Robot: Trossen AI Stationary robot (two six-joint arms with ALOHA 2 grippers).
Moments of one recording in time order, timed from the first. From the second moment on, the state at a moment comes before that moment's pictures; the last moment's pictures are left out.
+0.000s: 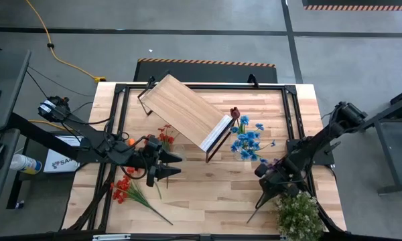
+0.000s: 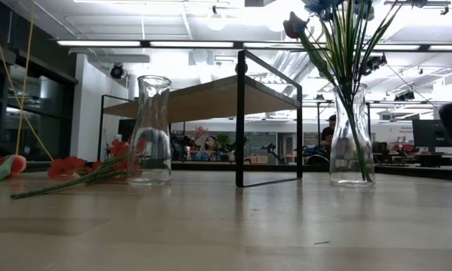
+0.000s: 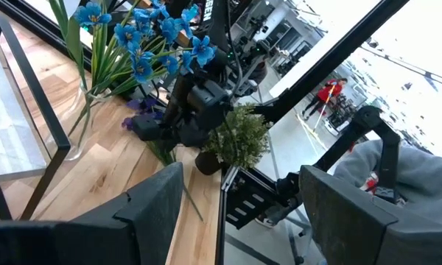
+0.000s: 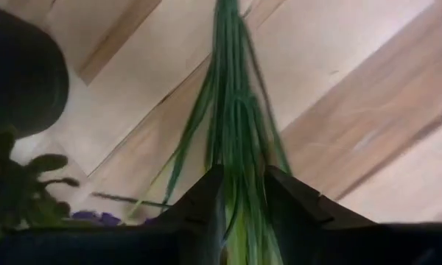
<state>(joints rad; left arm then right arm) -0.56 1.10 0.88 0.11 -0.47 -0.77 0.67 1.39 0.61 -0.56 -0.23 -0.11</state>
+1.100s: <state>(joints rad) -0.56 1.10 0.88 0.11 -0.46 -0.77 0.67 1.25 0.67 -0.68 0.05 -0.05</state>
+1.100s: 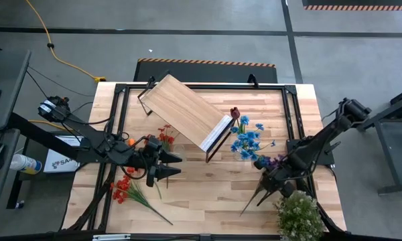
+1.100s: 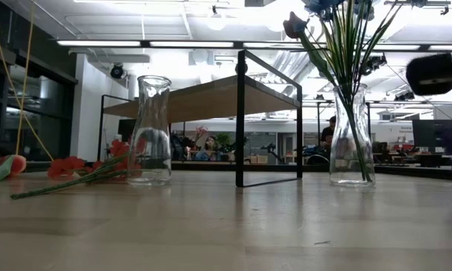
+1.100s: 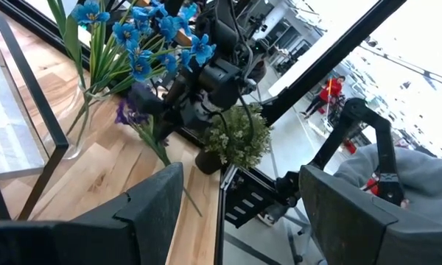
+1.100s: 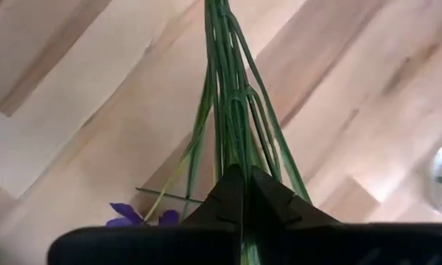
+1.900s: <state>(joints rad) -0.56 1.10 0.88 0.11 -0.46 -0.77 0.67 1.06 0.69 -0.70 0.23 0.00</state>
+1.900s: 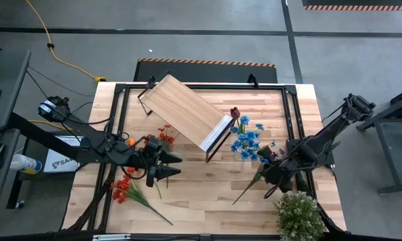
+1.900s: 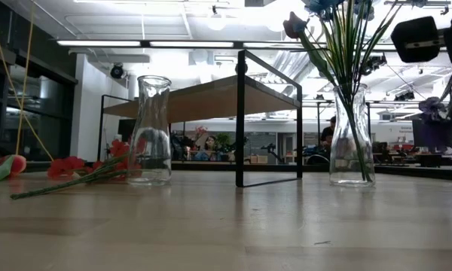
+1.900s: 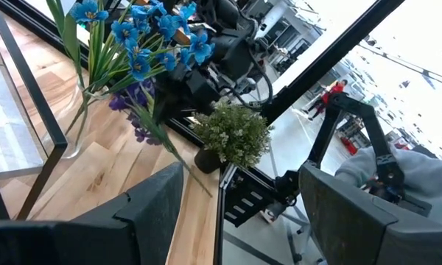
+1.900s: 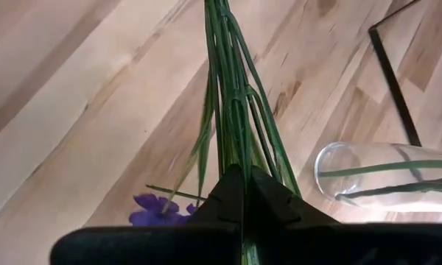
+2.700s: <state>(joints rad) -0.56 1.10 0.88 0.10 -0.44 -0.77 0.81 1.20 1.25 -1.20 0.23 0.24</state>
